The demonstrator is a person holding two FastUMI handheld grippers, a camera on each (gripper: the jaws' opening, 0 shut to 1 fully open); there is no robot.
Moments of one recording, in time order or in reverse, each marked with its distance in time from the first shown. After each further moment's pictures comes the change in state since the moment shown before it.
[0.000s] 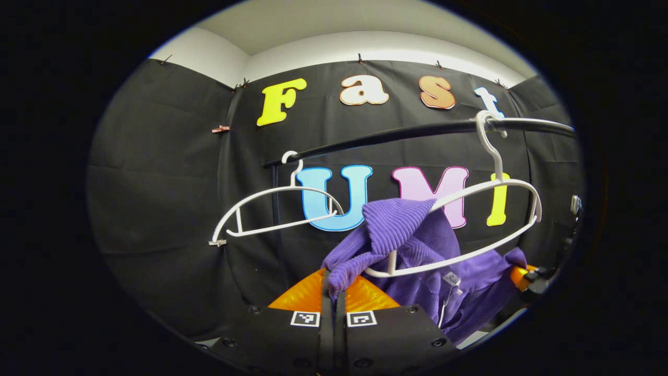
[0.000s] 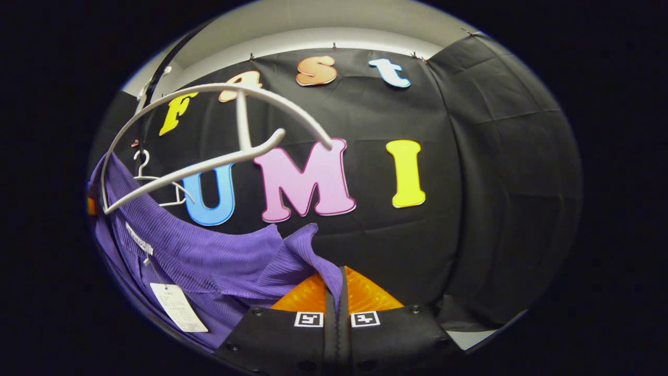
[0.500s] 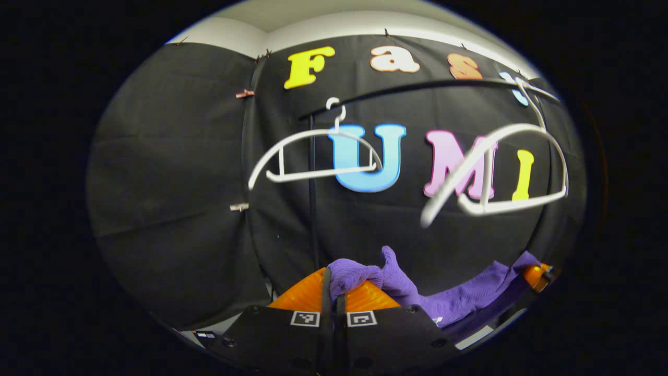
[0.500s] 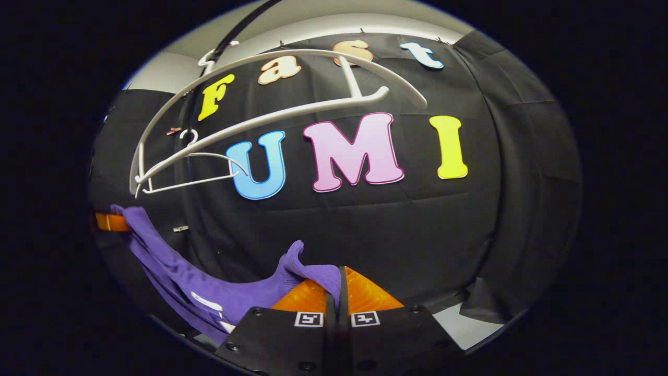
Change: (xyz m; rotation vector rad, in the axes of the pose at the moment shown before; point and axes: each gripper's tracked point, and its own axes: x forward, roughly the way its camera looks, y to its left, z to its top) left arm -0.009 0.054 -0.134 -0.040 0.252 0.077; right arm -0.058 0.080 -0.042 -0.003 0.101 0.210
